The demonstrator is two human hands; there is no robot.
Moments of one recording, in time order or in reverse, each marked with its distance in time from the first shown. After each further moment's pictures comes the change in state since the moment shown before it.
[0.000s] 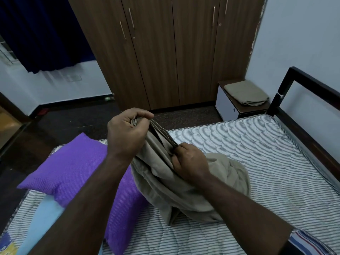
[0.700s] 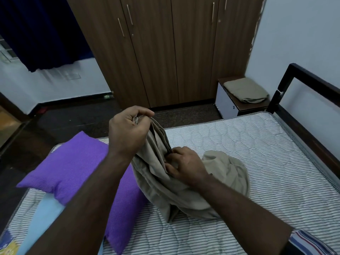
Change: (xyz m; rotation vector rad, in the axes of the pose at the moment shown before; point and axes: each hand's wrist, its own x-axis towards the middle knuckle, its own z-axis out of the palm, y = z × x) left_hand 0.001 -0.005 0.006 0.039 -0.034 -0.001; right_hand -0.012 0.007 0.009 0.077 -0.084 -0.197
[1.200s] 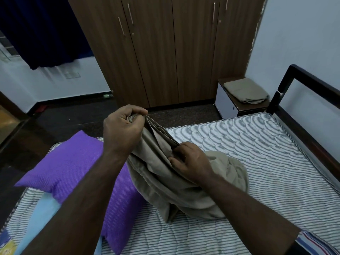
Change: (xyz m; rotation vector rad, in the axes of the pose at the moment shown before) left_hand 0.005 -0.008 -0.007 0.030 0.053 -0.009; right_hand 0.002 0.009 -0.014 0.146 0.104 0.087
